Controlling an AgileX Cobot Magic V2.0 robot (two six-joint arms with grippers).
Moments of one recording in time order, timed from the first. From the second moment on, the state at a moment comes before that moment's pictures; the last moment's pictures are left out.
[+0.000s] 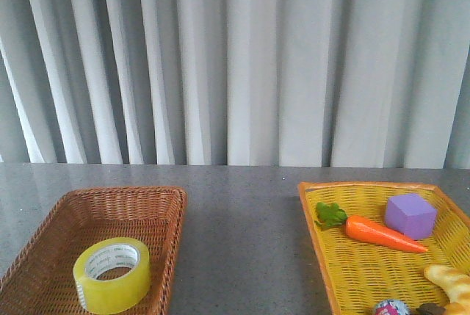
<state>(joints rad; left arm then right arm) -0.12 0.71 -0.61 -0.14 0.73 0.23 0.23 0.52 -0.58 -0.02 0.67 0.03</state>
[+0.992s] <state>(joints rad) -0.12 0.69 -0.59 -0.14 0.62 0.19 0.23 0.52 -0.58 -0.02 0.69 0.03</state>
